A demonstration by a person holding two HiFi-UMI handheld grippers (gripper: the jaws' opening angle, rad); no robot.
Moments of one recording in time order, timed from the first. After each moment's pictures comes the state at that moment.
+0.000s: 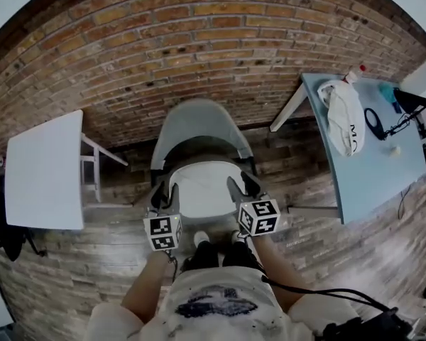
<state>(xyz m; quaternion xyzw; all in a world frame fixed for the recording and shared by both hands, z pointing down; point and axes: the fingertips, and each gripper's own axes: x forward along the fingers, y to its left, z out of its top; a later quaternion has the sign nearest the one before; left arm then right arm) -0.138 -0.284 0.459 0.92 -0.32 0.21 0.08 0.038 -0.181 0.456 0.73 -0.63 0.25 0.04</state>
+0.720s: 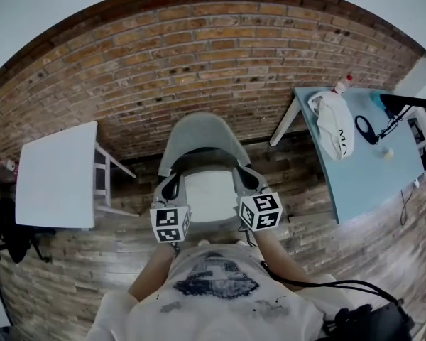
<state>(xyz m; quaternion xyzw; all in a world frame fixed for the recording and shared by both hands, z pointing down) -0.117 -0.254 0.346 0.94 -0.30 0.14 0.05 0.026 -0.167 0.336 0.74 -0.65 0.17 0.02</state>
